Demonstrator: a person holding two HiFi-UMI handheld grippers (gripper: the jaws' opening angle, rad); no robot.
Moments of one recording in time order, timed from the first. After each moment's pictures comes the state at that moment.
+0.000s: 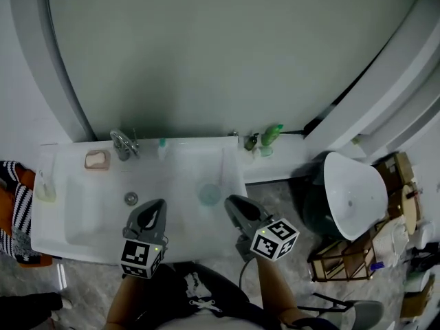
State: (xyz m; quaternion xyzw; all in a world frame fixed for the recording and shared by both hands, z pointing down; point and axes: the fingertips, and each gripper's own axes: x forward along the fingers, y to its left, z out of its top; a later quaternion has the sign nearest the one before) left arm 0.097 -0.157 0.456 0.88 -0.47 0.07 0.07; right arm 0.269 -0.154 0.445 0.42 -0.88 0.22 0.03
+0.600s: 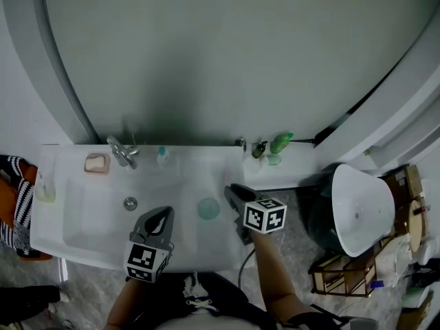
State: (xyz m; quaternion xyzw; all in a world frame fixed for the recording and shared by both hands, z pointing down) left arm 0.134 -0.188 0.482 0.87 -0.47 0.11 0.10; right arm 0.305 -0.270 0.529 0.44 -0.84 0.29 0.14
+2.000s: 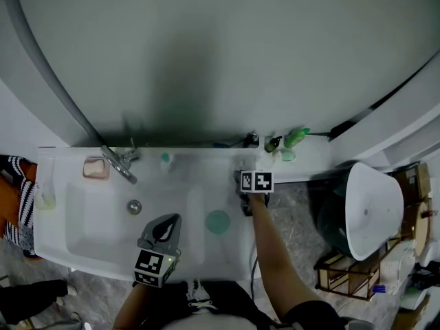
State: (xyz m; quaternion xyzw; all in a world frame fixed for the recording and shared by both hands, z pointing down) left arm 0.135 -0.236 0.541 0.86 -0.46 0.14 0.16; right arm 0.343 -0.410 0.700 0.49 -0.72 0.40 0.28
